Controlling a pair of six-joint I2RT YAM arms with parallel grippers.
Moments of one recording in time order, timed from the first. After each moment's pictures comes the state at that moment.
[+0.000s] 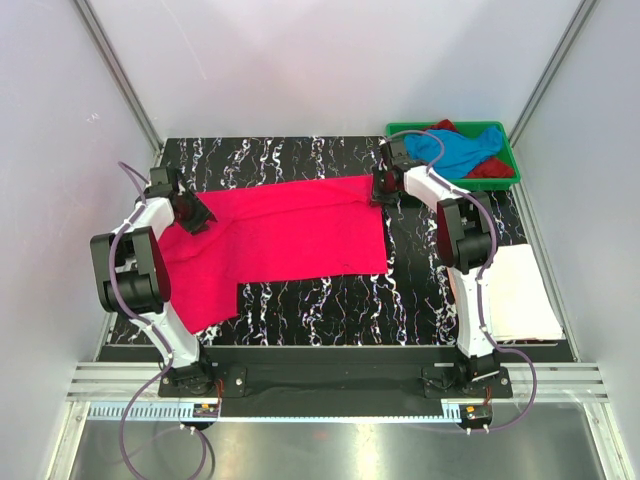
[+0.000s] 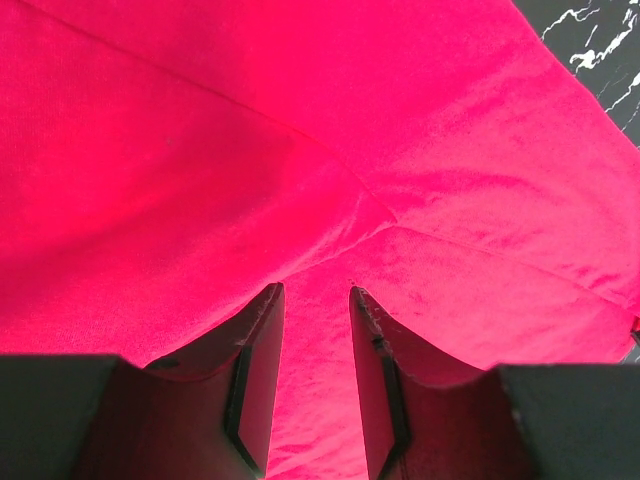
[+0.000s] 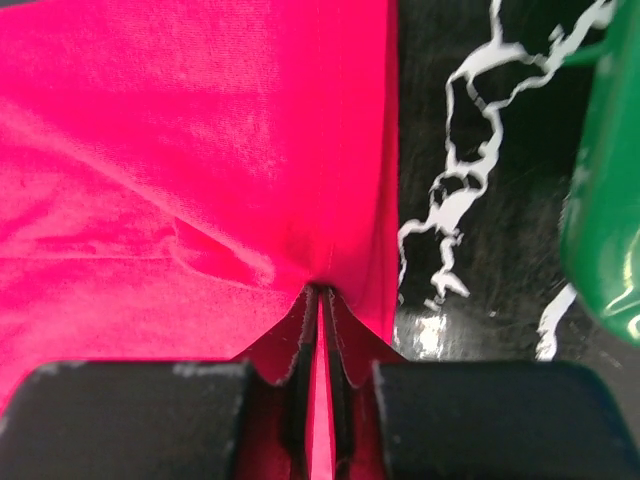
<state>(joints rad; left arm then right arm) 0.20 1.78 1.19 -0.43 0.21 -0.60 0.29 2.31 1.81 -0.49 -0.11 0.36</state>
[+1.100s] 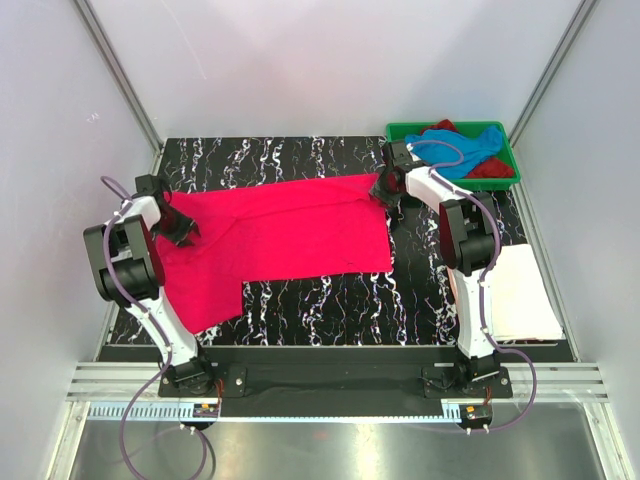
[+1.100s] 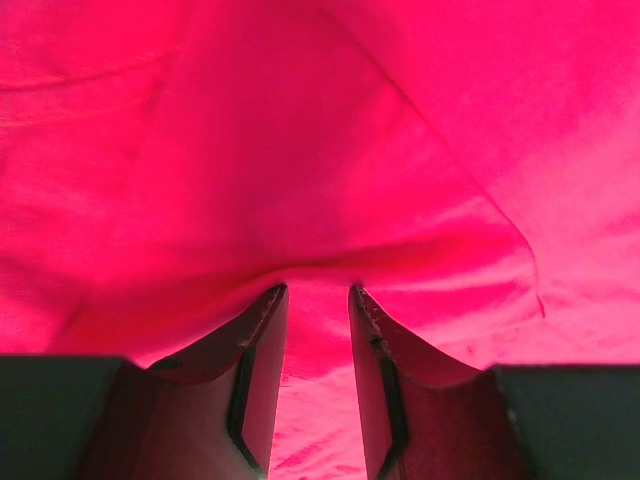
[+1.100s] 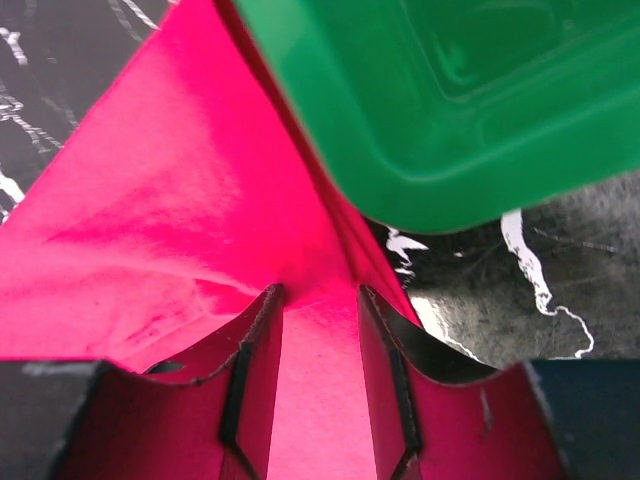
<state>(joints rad) 0.32 1.90 1.25 -0.57 0.13 -0.69 0.29 2.27 1.77 -0.49 0.06 0.84</state>
